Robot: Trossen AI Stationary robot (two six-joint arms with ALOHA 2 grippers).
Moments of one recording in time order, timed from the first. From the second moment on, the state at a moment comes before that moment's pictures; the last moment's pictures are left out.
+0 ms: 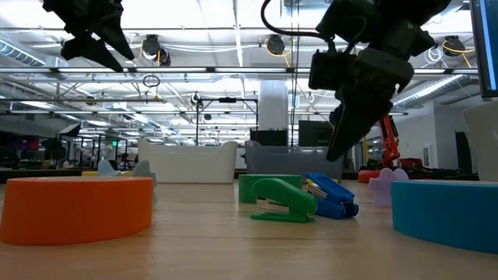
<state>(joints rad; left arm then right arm) 0.13 0.74 0.86 -0.86 -0.34 -0.66 0.09 1.54 0.80 -0.24 -0.06 0.33</state>
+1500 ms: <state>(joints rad) 0.13 0.74 0.86 -0.86 -0.33 -0.66 0.07 1.67 0.80 -0.17 -0.06 0.35</state>
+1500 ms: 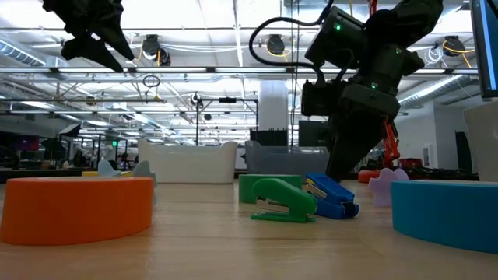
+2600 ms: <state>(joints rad) 0.13 0.74 0.86 -0.86 -0.33 -0.66 0.07 1.67 0.80 -0.20 -0.06 0.35</state>
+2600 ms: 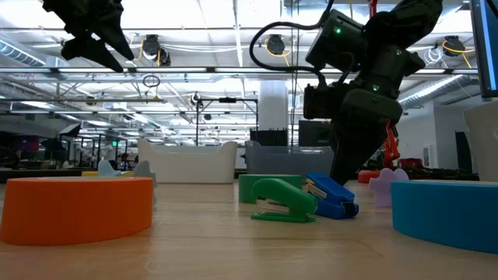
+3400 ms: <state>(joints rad) 0.13 0.75 0.86 -0.67 -0.21 -0.42 0.06 1.48 0.80 -0.15 -0.06 0.40</state>
